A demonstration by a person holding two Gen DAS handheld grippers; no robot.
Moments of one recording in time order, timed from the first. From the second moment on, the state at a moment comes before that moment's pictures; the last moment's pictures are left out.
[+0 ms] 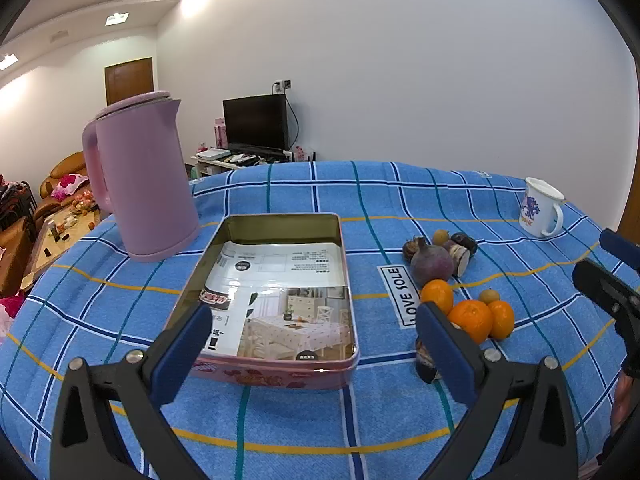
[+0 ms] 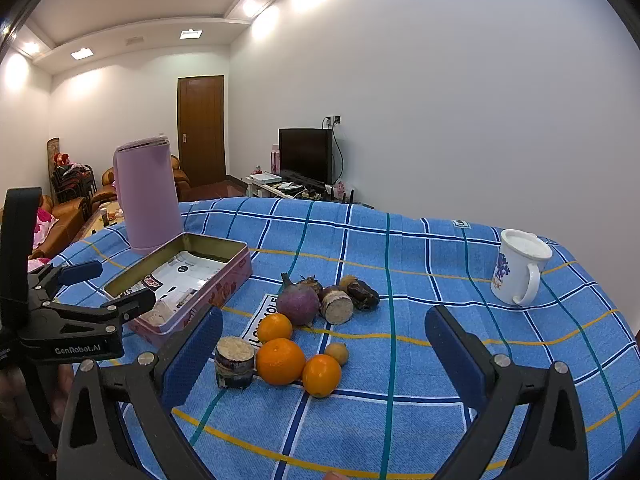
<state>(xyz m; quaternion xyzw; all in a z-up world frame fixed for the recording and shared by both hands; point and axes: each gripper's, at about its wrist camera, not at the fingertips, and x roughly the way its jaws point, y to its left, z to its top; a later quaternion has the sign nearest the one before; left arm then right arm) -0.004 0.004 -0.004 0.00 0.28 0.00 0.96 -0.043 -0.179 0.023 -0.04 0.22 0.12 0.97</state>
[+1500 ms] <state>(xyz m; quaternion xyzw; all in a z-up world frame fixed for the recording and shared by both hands) 0.038 -0.081 -0.061 0.02 0.40 -0.13 0.91 -0.025 -0.222 -0.038 -0.01 0.31 0.11 0.95</state>
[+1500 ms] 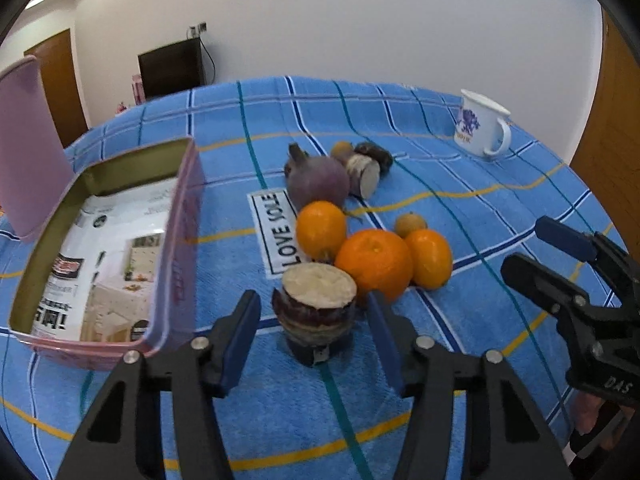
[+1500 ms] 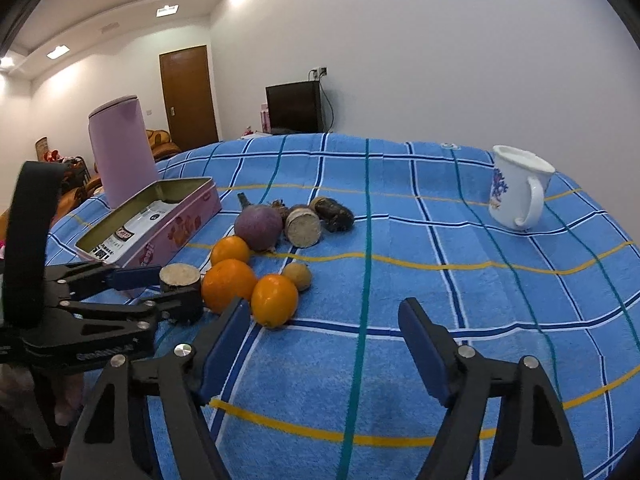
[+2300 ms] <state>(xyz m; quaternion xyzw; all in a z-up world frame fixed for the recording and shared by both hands) 0.032 -0.050 -0.051 -0.05 0.36 -0.16 0.92 0.029 -0.178 -0.059 -0.03 0.40 0.14 0.91</state>
